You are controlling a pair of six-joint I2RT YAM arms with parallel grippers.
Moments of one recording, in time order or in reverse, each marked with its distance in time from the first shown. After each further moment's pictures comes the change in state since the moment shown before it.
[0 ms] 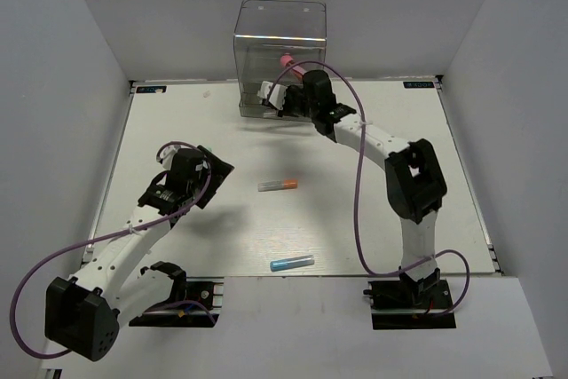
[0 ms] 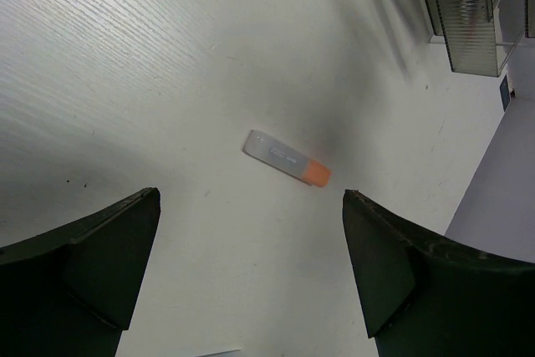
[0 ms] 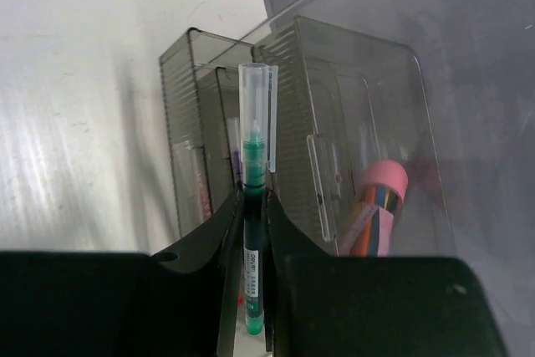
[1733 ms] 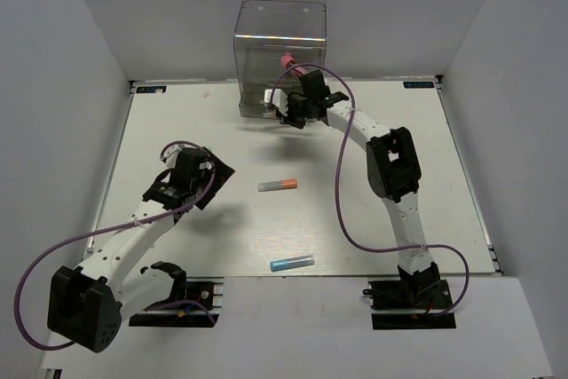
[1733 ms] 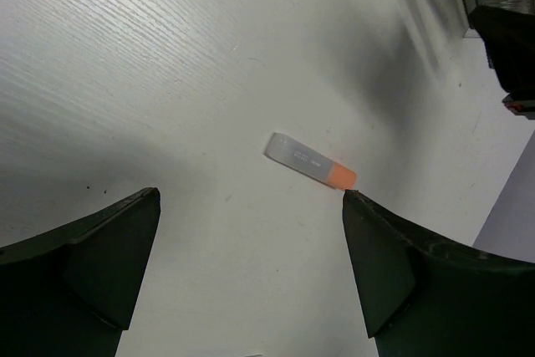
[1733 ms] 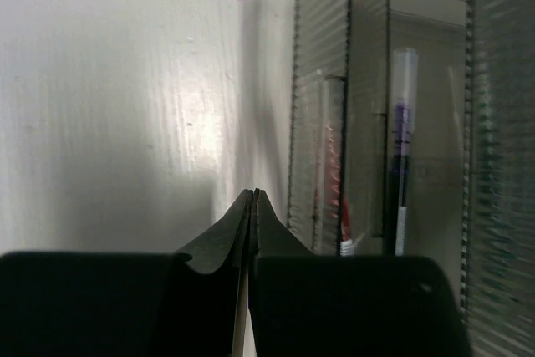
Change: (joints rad) left arm 0.000 0.042 0.000 -0.003 -0.008 0.040; right arm -0.083 0.343 0.388 -0.498 -0.243 -0.024
